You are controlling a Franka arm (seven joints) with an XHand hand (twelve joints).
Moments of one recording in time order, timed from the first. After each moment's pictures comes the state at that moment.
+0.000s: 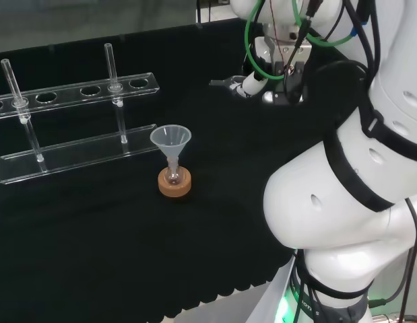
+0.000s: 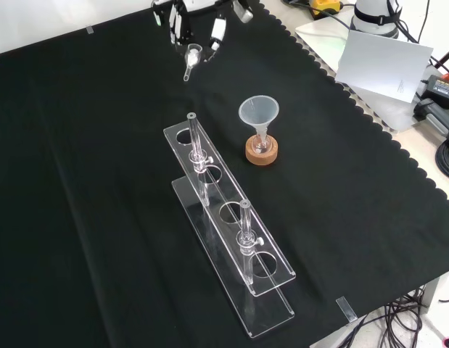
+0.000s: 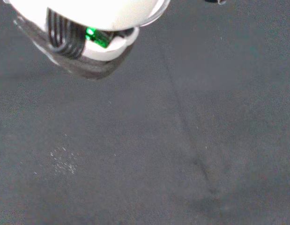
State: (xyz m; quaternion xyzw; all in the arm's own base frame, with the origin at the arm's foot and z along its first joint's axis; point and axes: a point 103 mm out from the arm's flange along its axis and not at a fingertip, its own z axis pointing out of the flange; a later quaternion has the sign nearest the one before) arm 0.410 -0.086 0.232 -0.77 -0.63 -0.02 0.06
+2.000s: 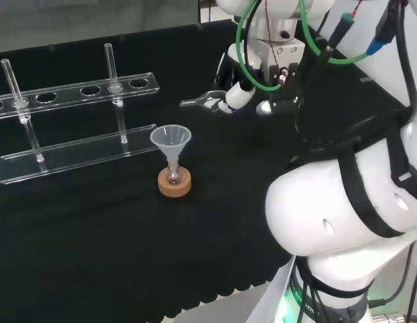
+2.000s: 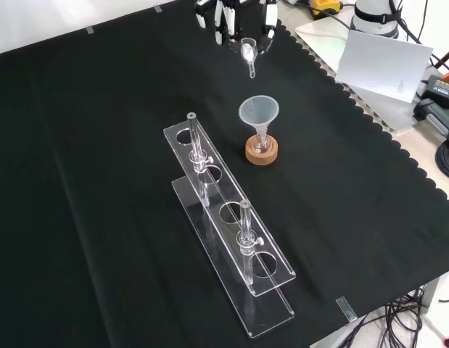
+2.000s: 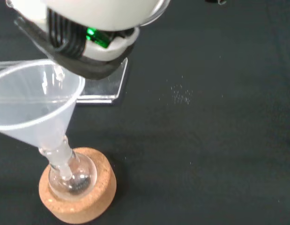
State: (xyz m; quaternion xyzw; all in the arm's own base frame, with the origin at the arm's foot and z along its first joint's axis) arm 0.334 -0.011 0.263 -0.67 -0.73 0.00 0.11
